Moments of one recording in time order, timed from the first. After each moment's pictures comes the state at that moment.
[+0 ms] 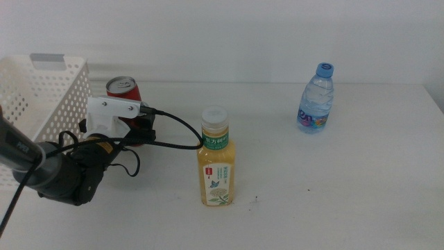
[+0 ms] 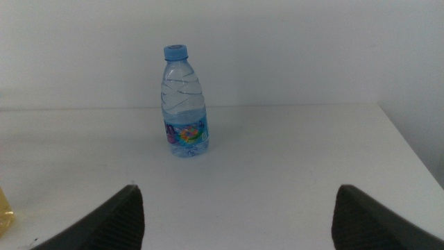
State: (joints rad) left arm -0.13 2.12 -0.82 0.09 -0.99 -0.06; right arm 0.10 0.00 0.00 -0.01 0.20 0.06
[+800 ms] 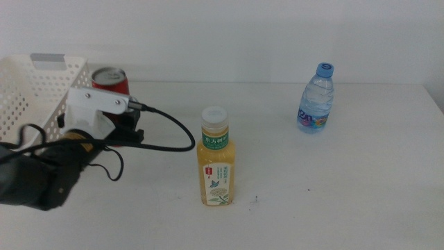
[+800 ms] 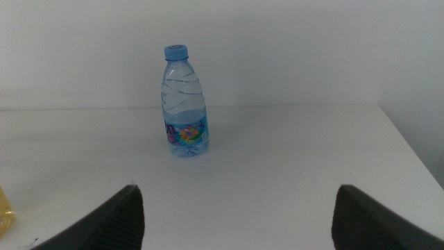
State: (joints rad) left arm -0.13 1.83 -0.65 0.11 -0.82 -0.01; right arm 0.10 0.00 0.00 -0.01 0.20 0.06
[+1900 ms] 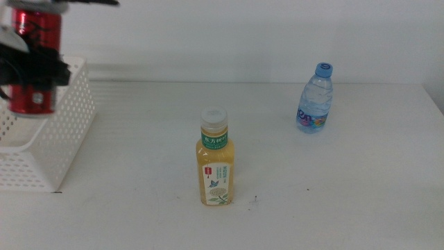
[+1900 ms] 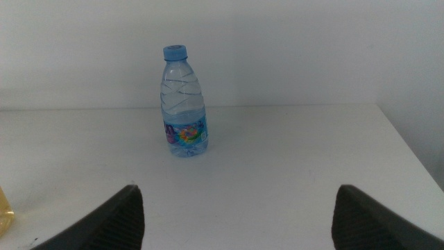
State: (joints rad) left arm 0.03 1.34 -1.17 -0.20 0.73 0.33; right arm 0.10 0.00 0.00 -0.01 0.20 0.06
